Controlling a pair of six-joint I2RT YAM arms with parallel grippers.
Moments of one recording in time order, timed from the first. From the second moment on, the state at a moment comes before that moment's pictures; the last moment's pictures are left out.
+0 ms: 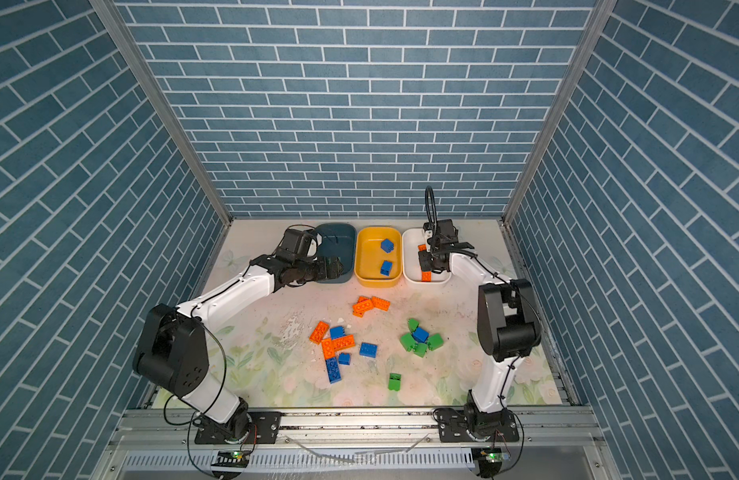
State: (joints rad) left arm -0.43 1.62 1.21 -0.41 0.17 -0.47; right arm 0.26 1.87 1.40 -0.46 -0.06 -0.01
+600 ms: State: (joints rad) left arm -0.43 1.57 1.19 -0.42 0.04 -0.41; right arm 0.42 1.65 1.14 -0.43 -0.24 -0.07
